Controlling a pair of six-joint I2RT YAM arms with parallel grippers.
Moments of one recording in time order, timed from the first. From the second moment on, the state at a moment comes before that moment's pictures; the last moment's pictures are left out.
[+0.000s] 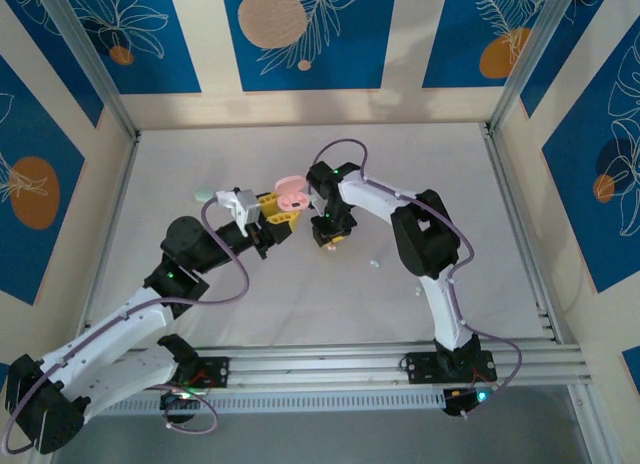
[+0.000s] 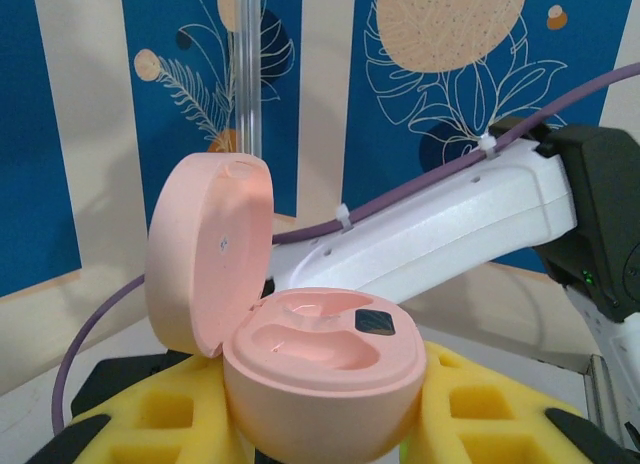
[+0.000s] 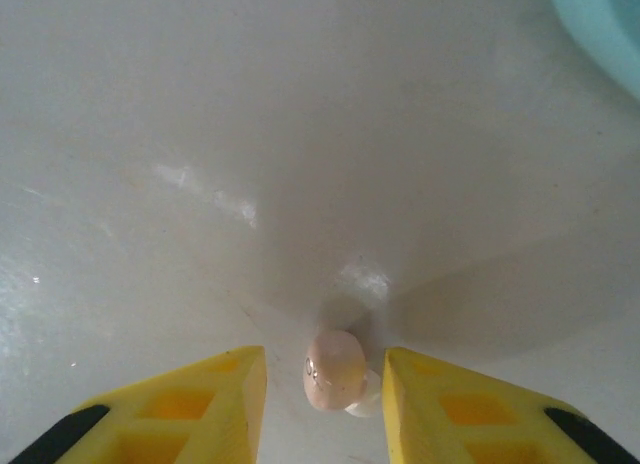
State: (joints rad) left arm -0.69 0.87 0.66 0.38 0.34 -0.10; right arm 0.63 2.19 1.73 -1.10 -0.16 0.12
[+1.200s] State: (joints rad) left arm -0.69 0.86 0.66 0.38 0.33 -0.10; right arm 0.63 2.26 1.81 -1.19 -0.12 0.12
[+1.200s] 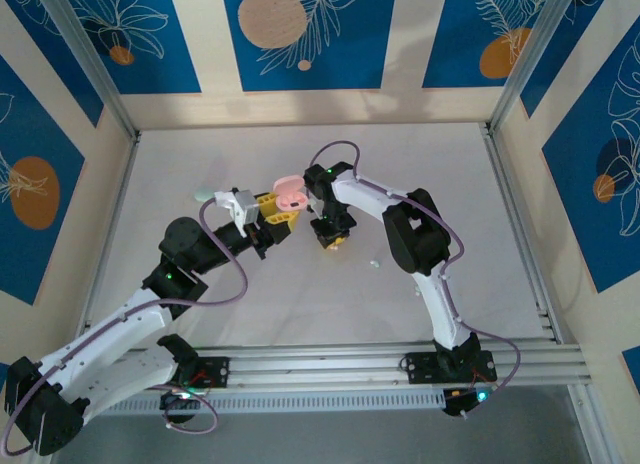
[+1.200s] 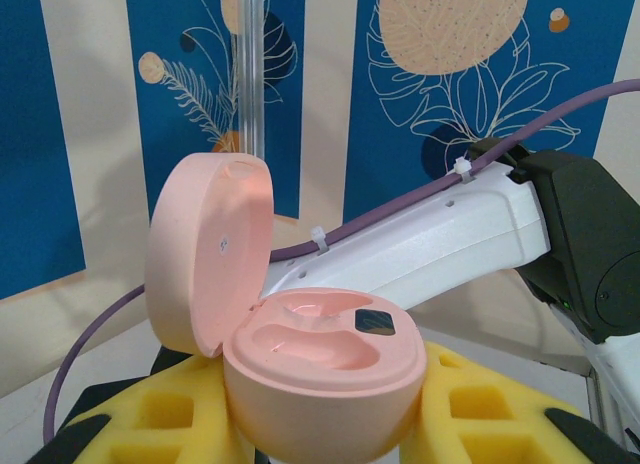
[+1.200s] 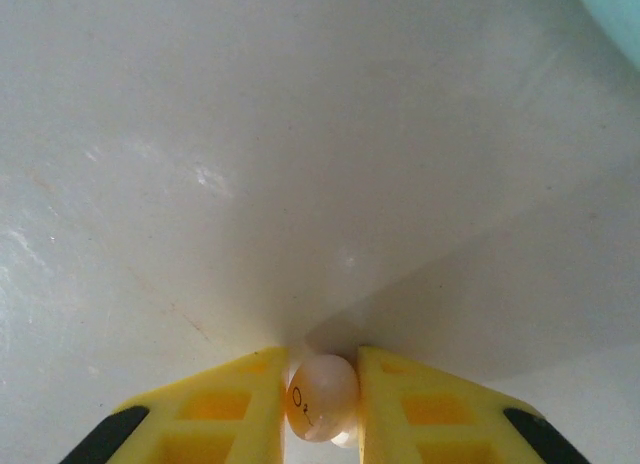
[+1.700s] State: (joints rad) left arm -0.69 0.86 0.66 0.35 0.29 -0.07; right arm 0.31 1.87 1.47 -0.81 -0.95 0.39
